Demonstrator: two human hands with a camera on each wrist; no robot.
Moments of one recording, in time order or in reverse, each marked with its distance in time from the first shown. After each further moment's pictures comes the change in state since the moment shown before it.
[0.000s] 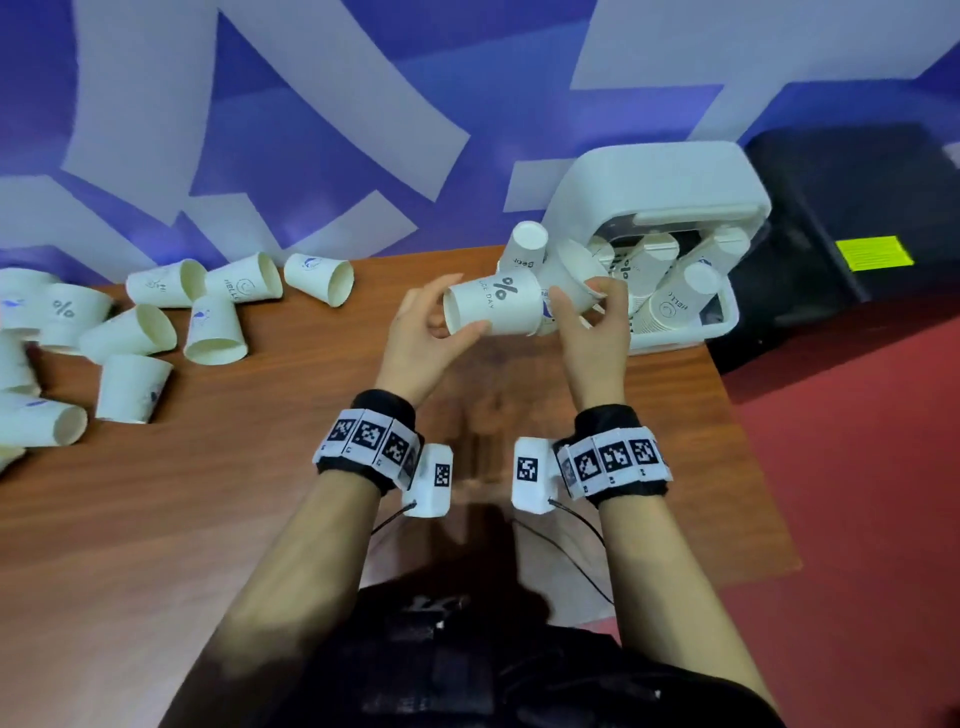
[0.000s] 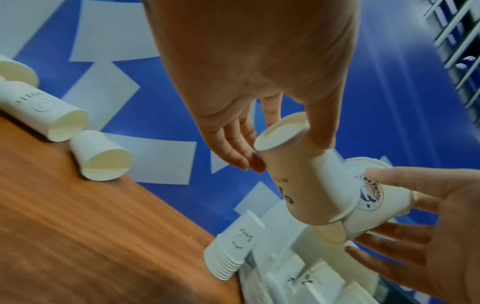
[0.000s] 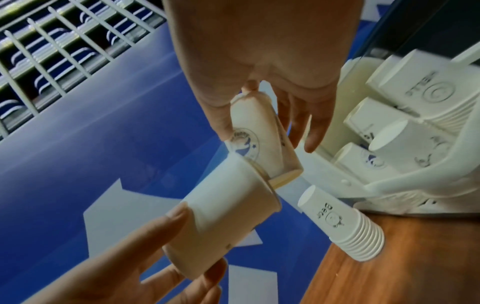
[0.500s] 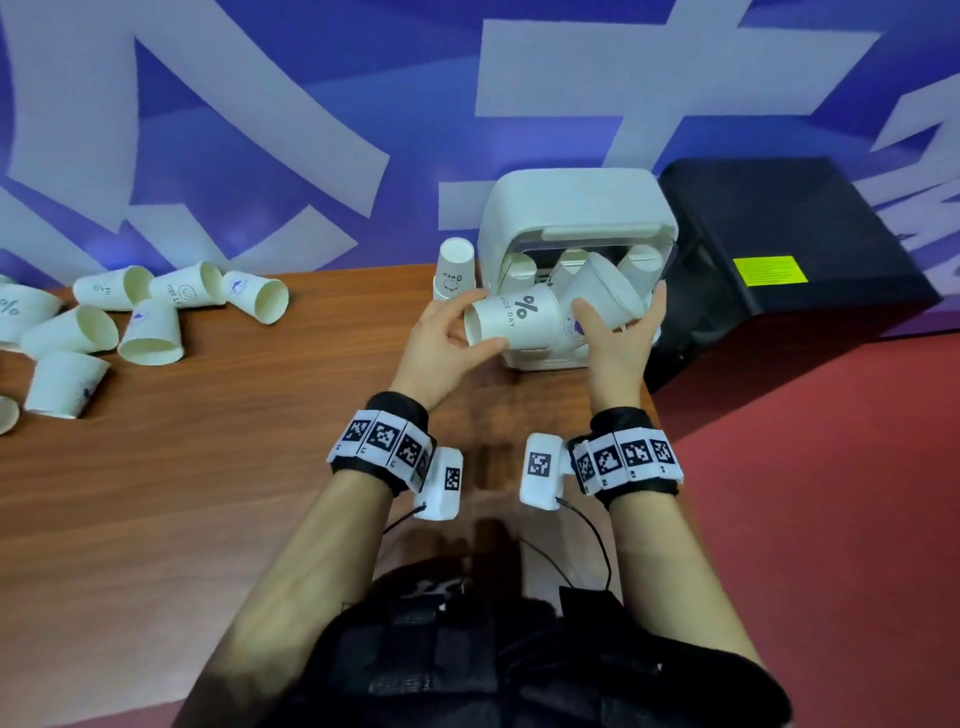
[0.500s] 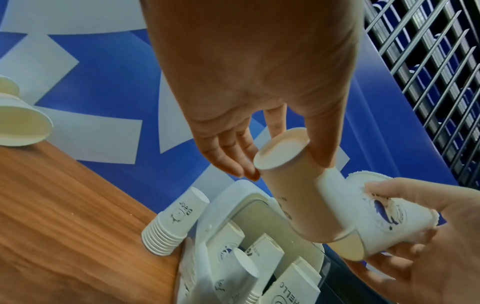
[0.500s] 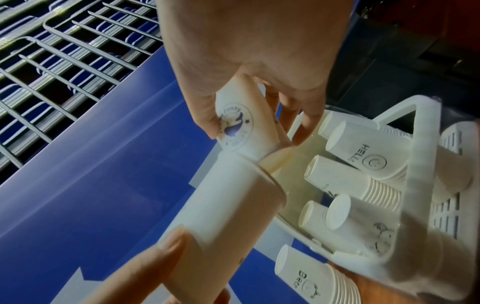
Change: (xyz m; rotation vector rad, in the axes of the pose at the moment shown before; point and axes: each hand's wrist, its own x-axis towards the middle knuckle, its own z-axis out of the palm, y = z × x) left_hand -0.016 0.048 0.120 0.091 -0.045 0.030; right_hand 0.043 0.001 -0.129 0.175 0.082 0.085
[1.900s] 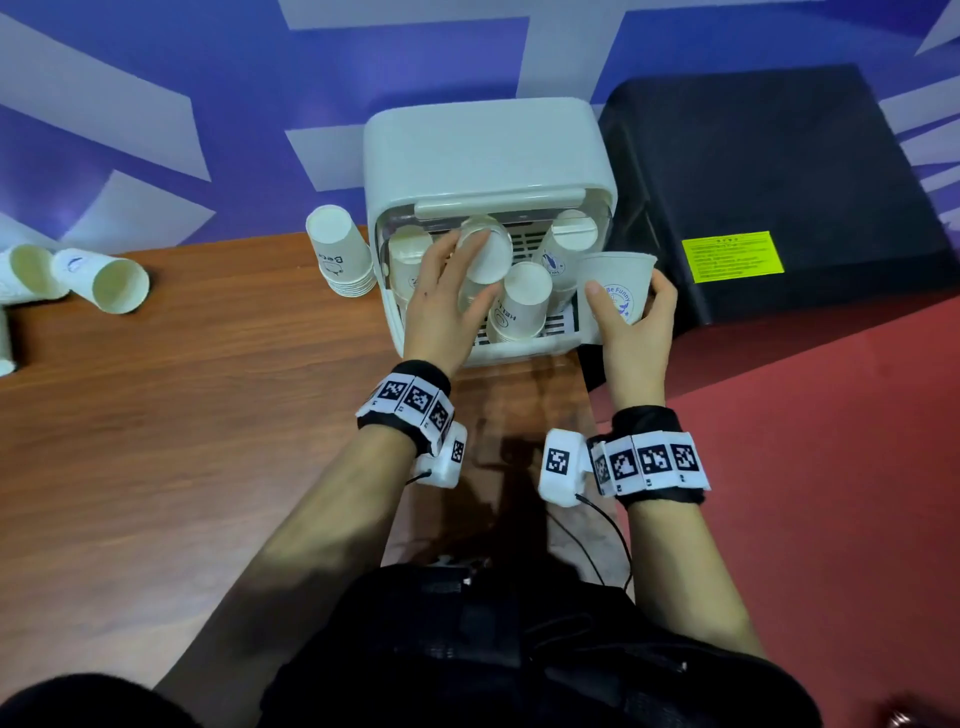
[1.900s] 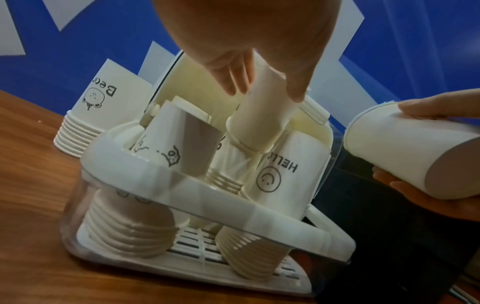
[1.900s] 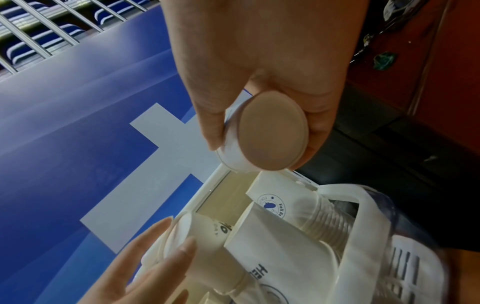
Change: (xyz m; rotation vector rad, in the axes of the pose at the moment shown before) left_hand 0.117 -0.034 0.175 0.273 0.193 0.172; right_hand 0.161 0.042 -0.106 -0.179 0.001 0.028
